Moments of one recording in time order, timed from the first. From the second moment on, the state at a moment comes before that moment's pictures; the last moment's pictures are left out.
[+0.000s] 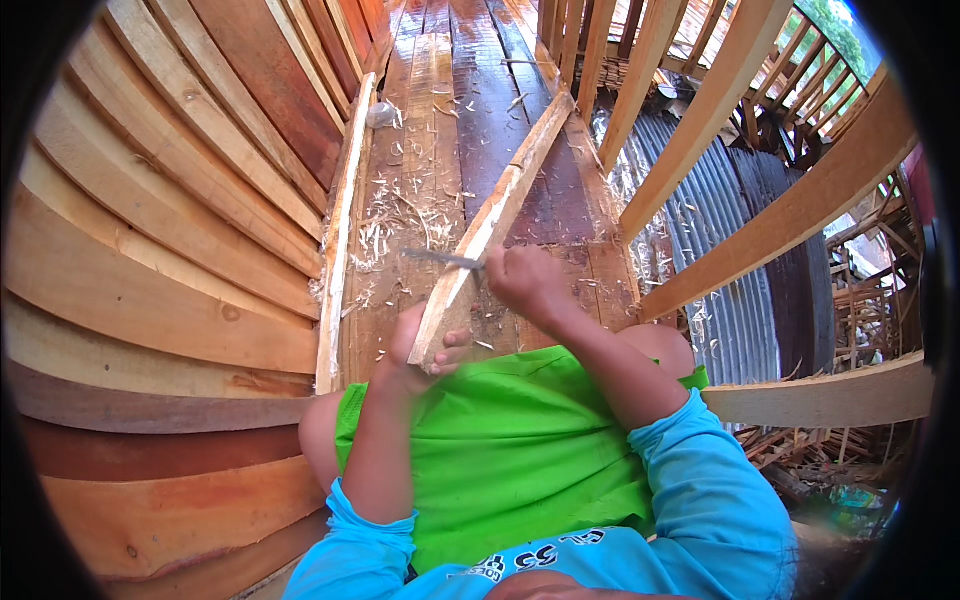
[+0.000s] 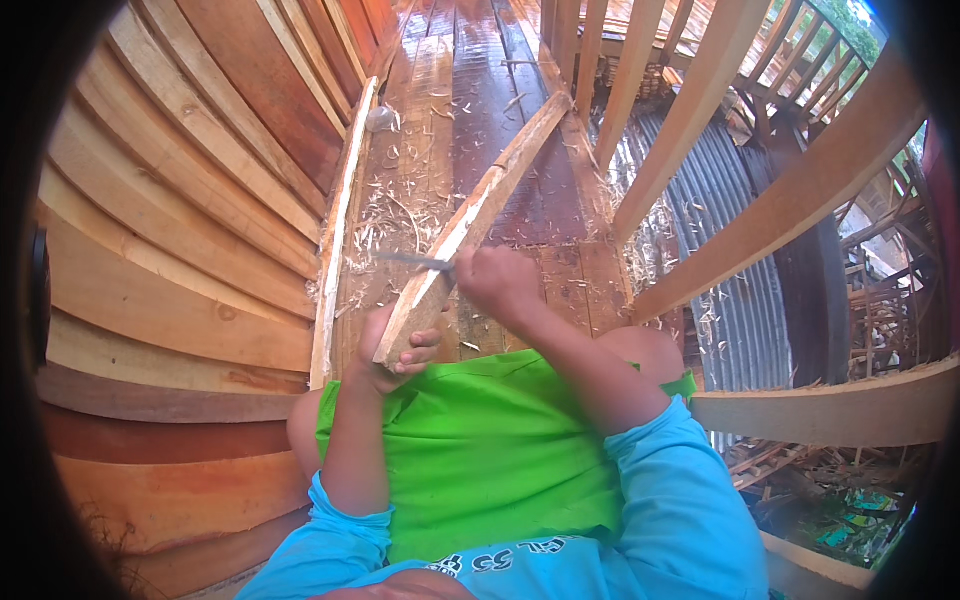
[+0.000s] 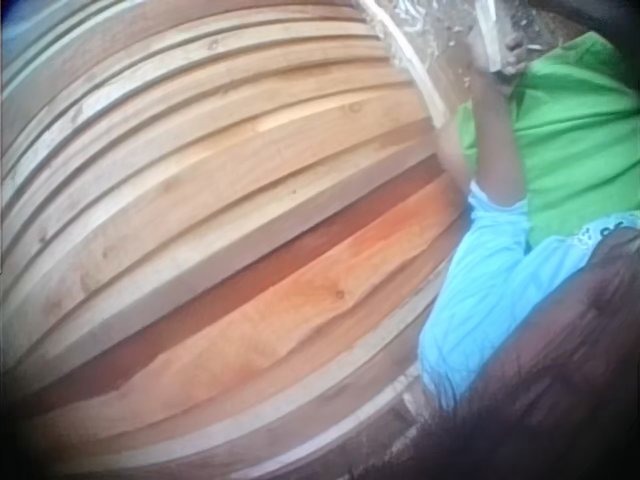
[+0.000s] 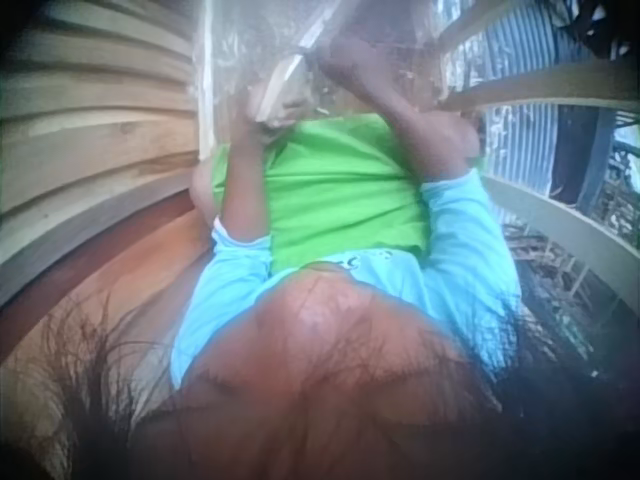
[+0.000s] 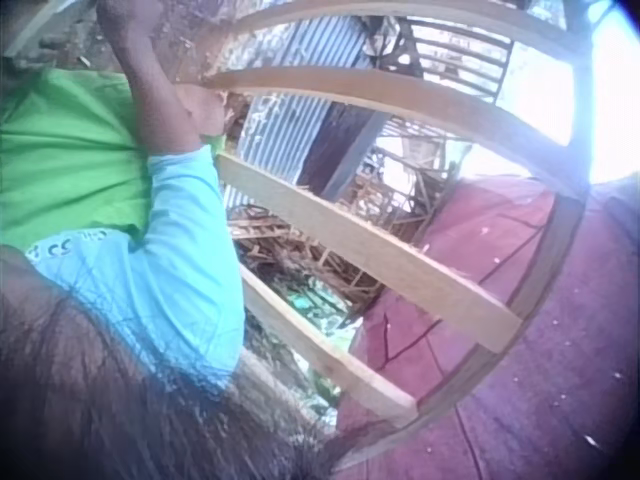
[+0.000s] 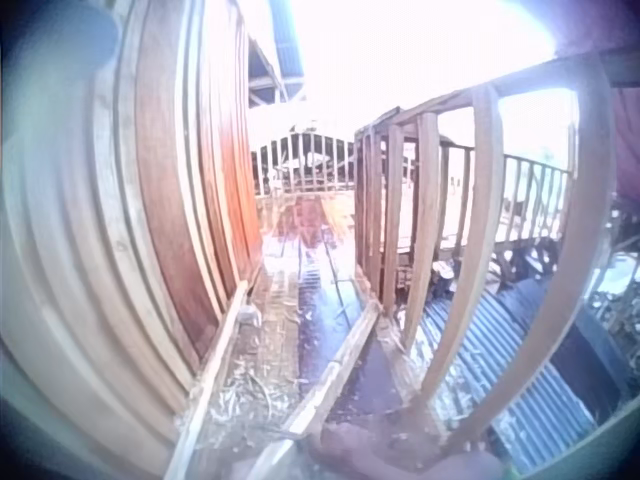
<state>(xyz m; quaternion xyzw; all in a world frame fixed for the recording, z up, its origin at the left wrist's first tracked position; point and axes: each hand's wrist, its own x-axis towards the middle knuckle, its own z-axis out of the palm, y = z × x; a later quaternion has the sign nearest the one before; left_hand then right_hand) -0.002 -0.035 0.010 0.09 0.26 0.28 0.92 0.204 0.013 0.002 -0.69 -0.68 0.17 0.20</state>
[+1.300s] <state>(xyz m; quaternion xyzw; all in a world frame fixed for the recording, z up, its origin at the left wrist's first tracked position) -0.006 -0.034 0.023 0.05 0.23 0.26 0.94 0.225 0.050 -0.025 -0.70 -0.65 0.12 0.26</state>
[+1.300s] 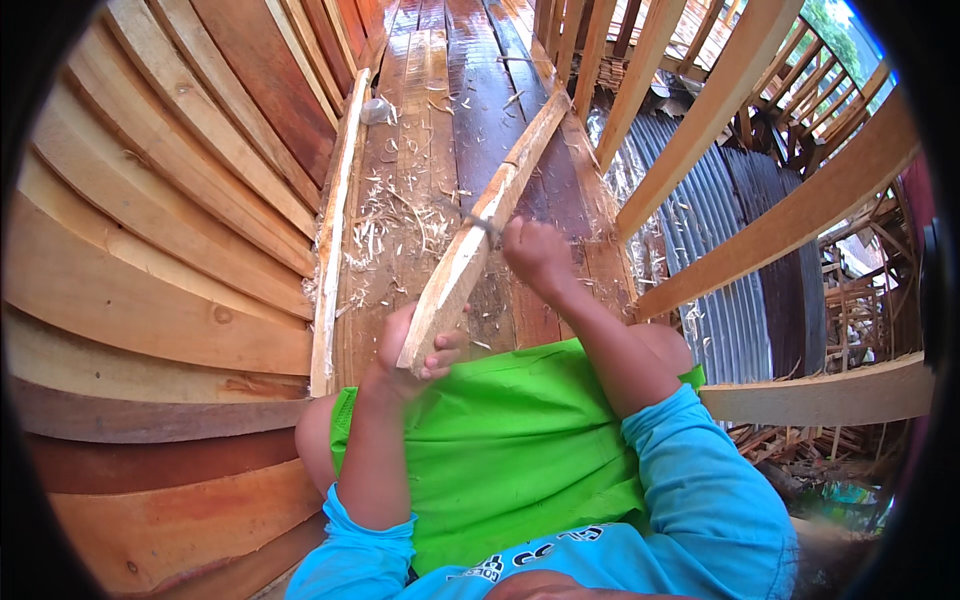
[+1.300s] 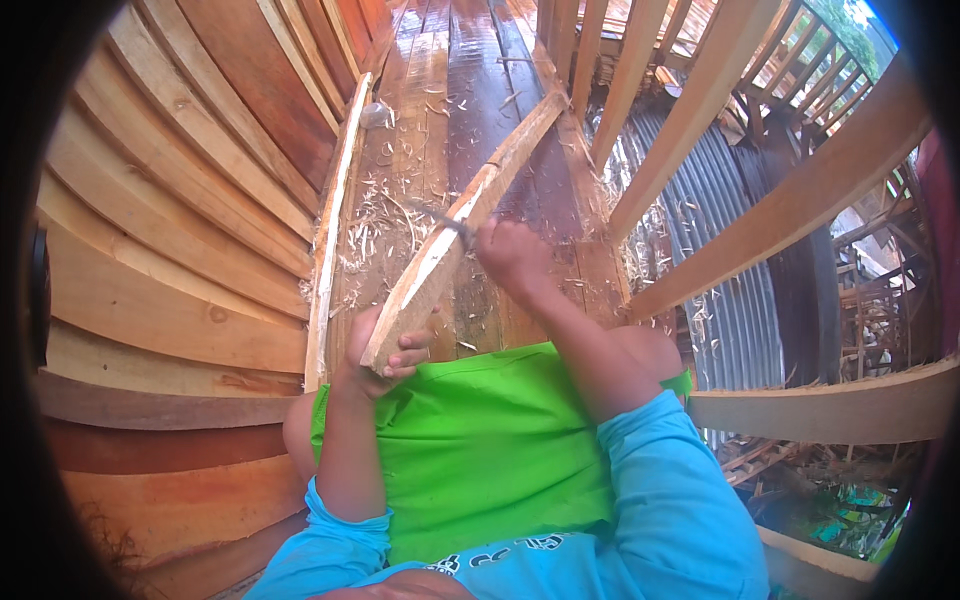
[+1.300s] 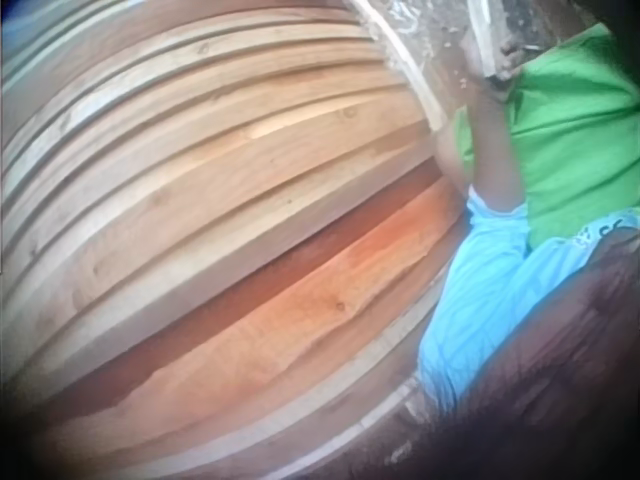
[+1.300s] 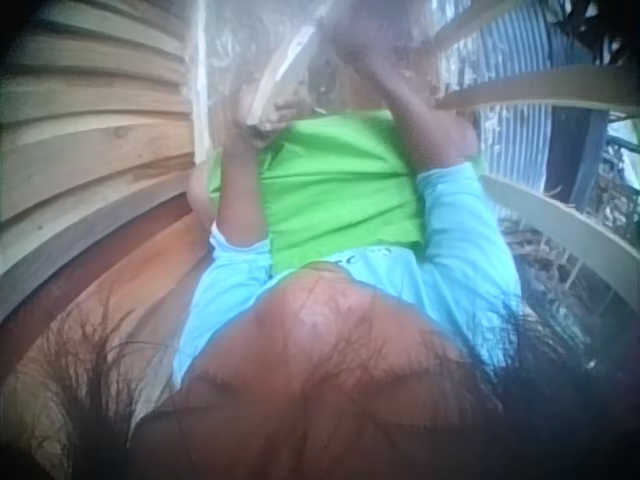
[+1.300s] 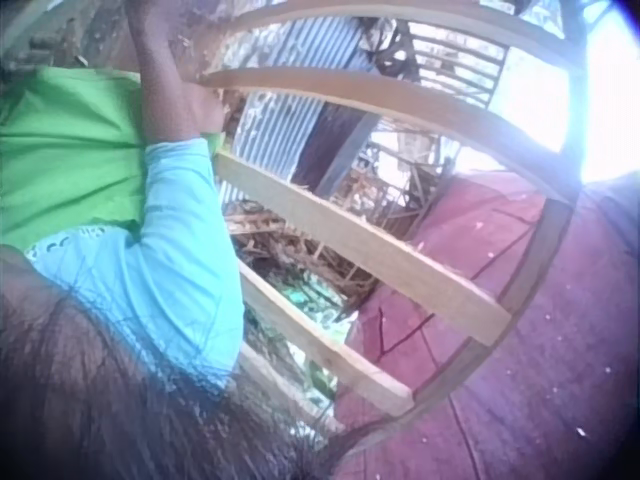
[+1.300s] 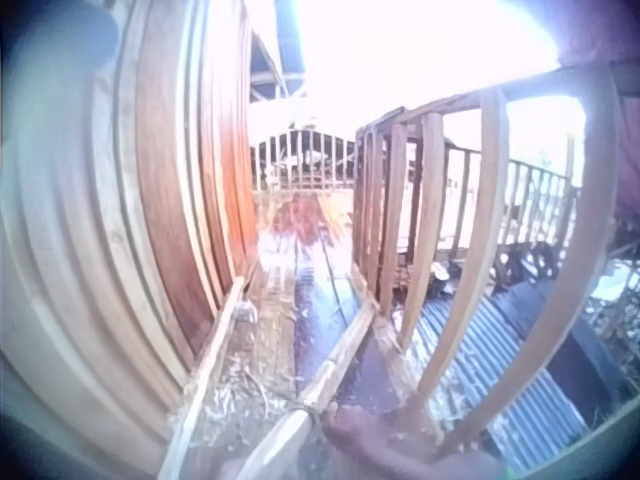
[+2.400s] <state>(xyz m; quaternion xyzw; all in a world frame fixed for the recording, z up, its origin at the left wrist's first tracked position) -0.009 -0.044 0.033 0.15 0.33 0.27 0.89 0.235 0.039 0.018 -0.74 -0.61 0.24 0.17</state>
